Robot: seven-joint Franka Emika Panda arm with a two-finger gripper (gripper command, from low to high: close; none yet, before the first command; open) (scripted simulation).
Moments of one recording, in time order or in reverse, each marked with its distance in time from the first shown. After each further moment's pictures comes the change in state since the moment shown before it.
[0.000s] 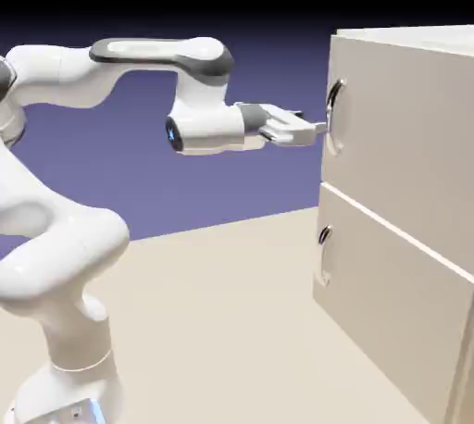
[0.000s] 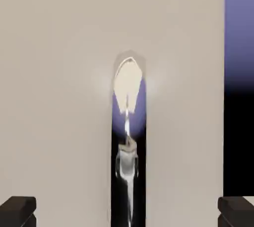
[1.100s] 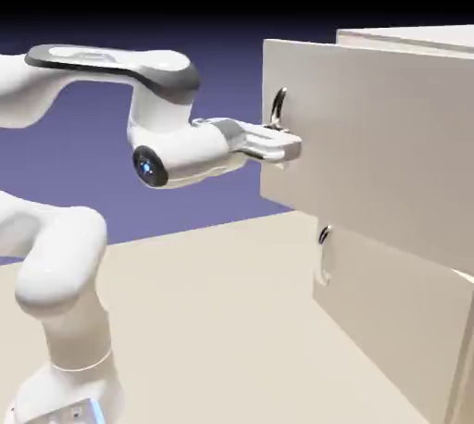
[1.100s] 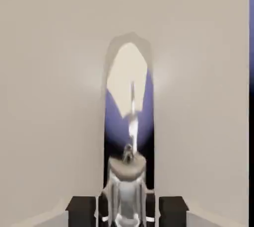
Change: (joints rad) arm 0.596 -0.169 -0.785 -0.471 -0.818 -0.385 0.200
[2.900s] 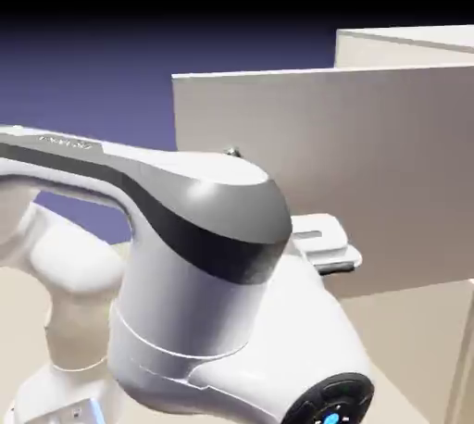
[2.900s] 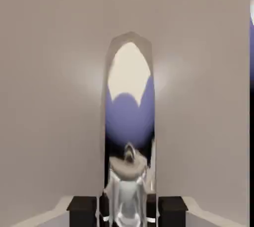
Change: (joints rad) arm 0.856 0.268 -1.766 1.011 -1.479 -1.484 0.130
